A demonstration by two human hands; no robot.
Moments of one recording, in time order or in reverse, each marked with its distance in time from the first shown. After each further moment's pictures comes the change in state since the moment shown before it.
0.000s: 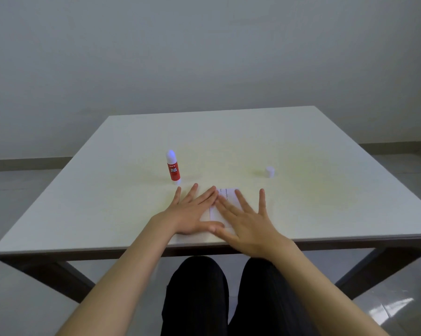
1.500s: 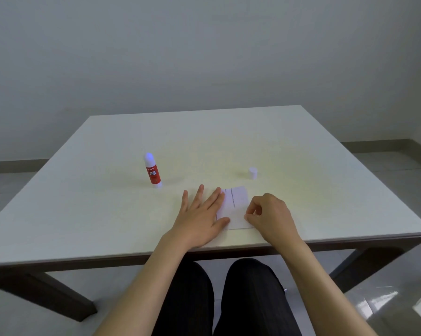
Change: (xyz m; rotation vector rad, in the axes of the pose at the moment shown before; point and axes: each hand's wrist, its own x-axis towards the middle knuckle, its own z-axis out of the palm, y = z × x) left_hand 0.025 0.060 0.015 -0.021 0.178 -0.036; right_hand -0.021 0.054 -0.029 0.412 0.288 0.457
